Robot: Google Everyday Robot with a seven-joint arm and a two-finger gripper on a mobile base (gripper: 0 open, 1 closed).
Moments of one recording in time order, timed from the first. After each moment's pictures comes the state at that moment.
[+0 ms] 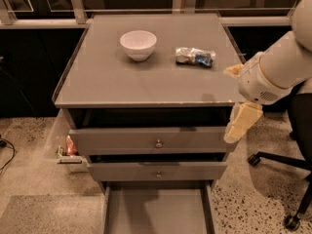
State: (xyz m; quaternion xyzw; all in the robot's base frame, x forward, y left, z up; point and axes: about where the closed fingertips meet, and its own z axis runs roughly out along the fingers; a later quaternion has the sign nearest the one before) arm 0.493 -0.189 0.874 -0.63 0.74 0.01 0.24
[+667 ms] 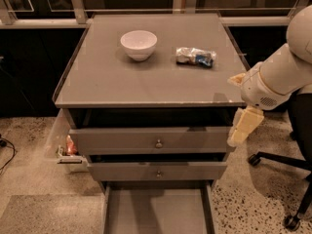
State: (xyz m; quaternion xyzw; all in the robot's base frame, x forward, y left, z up) arm 0.505 -0.216 0.838 -0.61 0.76 0.02 0.21
